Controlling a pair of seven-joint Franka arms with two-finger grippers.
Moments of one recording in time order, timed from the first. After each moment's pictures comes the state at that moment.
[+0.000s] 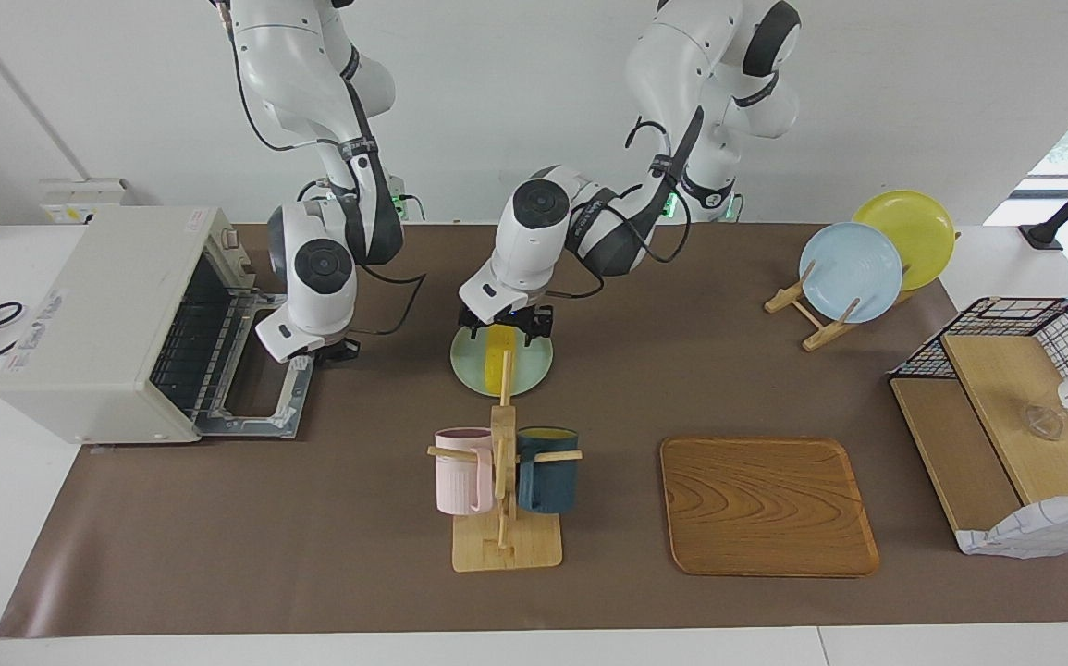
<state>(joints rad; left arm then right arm) -0.66 0.48 -0.17 -1.63 -0.14 2.16 -0.61 0.29 0.20 -0.15 -2.15 -0.30 2.09 0.39</state>
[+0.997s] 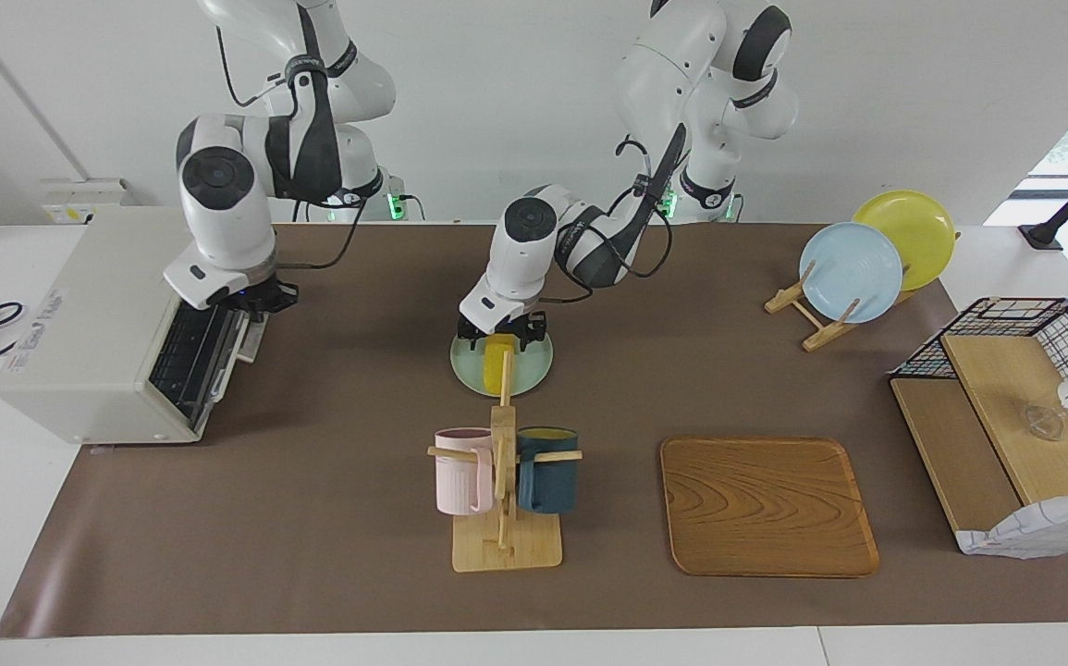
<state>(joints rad) -0.70 0.49 -0.16 -1.77 -0.12 2.36 -0.74 0.07 -0.05 -0.14 -2.03 -0.29 1.83 -0.04</state>
